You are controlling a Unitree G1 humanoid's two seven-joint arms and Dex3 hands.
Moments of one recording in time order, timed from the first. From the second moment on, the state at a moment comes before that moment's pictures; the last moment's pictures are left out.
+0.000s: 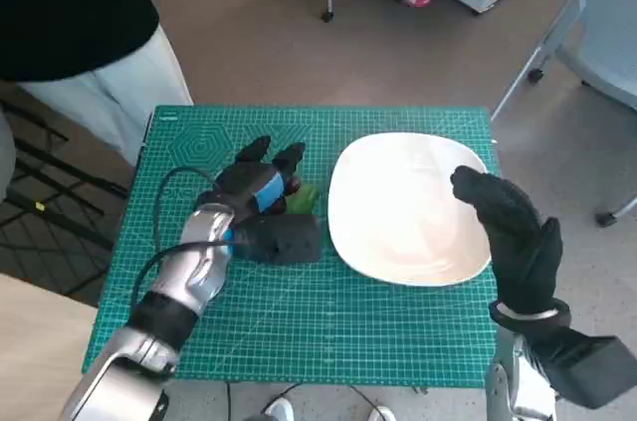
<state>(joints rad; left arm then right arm) -0.79 0.29 -0.39 0.81 0.81 0.07 -0.13 -0.26 -0.12 -0.15 0.27 0.32 -0.61 0.45</state>
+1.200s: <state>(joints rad) -1.01 0.22 -0.47 1.23 0.70 0.11 -0.14 -0.25 -0.11 -0.15 0.26 0.31 -0.61 0.43</state>
